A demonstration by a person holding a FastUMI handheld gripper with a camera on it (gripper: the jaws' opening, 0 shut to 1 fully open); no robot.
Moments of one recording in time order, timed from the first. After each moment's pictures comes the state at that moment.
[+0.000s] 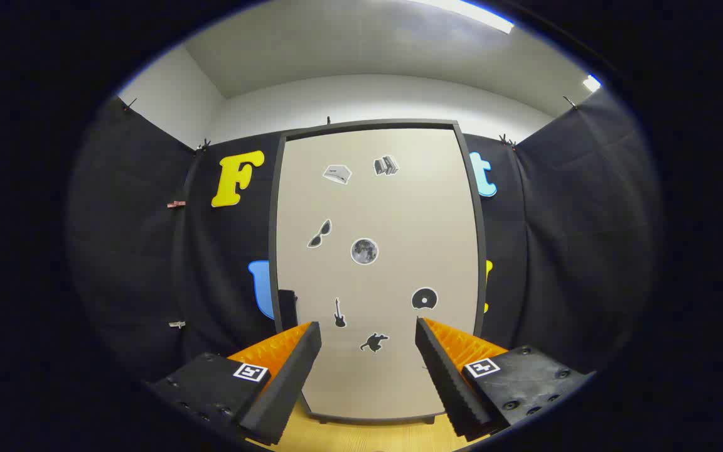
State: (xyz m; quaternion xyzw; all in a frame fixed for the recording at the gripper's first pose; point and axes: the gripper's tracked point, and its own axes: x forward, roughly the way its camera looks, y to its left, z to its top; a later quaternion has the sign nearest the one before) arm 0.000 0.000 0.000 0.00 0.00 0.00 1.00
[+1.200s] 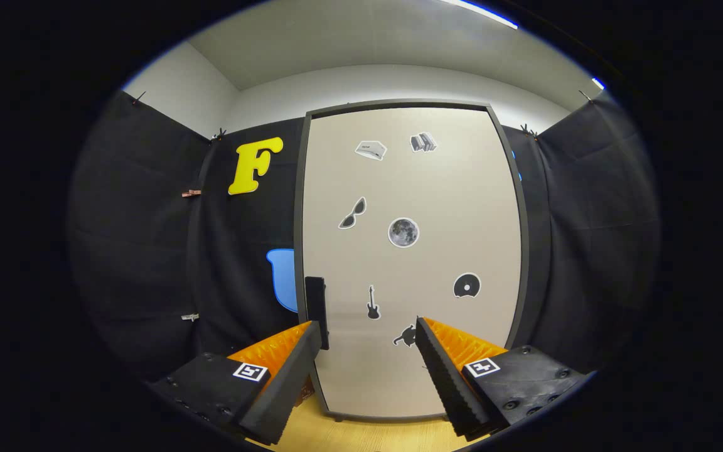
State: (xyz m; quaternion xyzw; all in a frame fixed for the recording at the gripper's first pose) arm 0.027 0.048 -0.028 0.00 0.02 0.04 1.00
